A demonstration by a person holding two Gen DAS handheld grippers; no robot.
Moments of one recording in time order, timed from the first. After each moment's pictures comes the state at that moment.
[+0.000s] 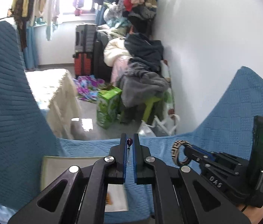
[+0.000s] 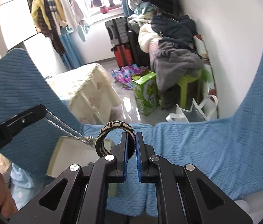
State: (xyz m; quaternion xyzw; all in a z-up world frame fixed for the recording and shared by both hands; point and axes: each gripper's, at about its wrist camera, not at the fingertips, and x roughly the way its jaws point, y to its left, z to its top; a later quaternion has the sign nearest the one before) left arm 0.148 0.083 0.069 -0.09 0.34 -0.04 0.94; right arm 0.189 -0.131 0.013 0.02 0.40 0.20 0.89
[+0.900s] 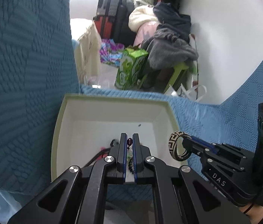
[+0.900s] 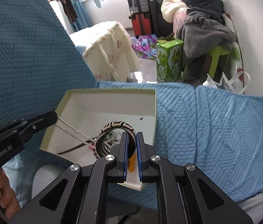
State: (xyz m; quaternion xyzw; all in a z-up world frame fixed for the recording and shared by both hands) left arm 0.112 0.184 -0.106 -0.14 0.44 -0.01 0.88; right arm 0.160 -0.027 -0.123 -0.04 0.48 0.23 0.85
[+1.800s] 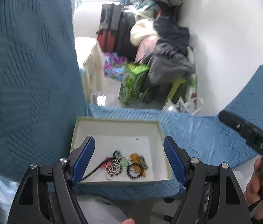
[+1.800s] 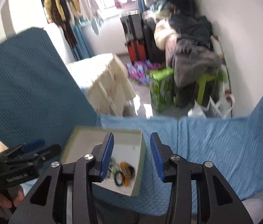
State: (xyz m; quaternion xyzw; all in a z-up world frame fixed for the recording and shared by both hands) left arm 0.088 0.179 -0.002 -0.13 0.40 0.01 0.91; right arm 0.151 -0.074 0.017 0.01 0.37 0.23 0.90
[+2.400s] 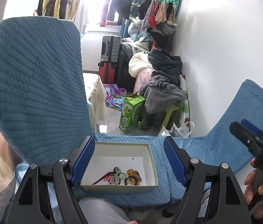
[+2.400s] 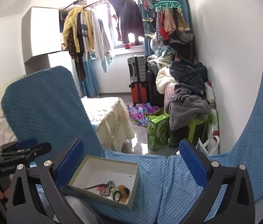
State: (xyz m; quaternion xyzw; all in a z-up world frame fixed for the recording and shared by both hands) left arm 0.013 0.164 0.077 -0.11 0.29 0.03 0.95; right arm 0.071 -0.099 0.084 -0.02 0.24 0.23 0.94
